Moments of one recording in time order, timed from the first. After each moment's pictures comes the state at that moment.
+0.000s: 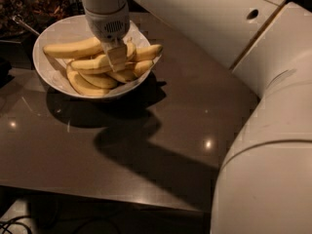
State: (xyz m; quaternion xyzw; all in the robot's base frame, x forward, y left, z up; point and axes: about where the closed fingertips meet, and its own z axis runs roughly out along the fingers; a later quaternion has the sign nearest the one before) arm 0.586 0.090 0.932 -0.83 0.54 -0.08 0.07
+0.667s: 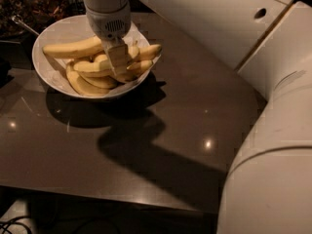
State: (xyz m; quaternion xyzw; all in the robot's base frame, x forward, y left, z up) arm 0.588 0.092 0.938 -0.83 0.55 -0.08 0.09
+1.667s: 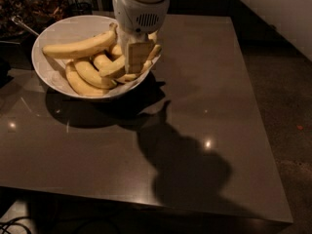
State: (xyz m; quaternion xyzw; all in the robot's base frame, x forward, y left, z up) arm 0.531 0.057 0.985 -0.80 0.56 -0.05 0.19
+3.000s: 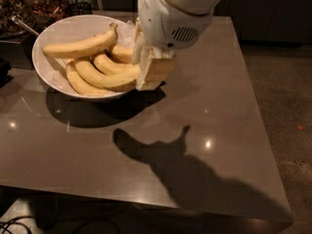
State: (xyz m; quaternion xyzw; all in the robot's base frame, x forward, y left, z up) arm 0.457 0.023 1.009 -0.79 0.56 -0.02 0.26
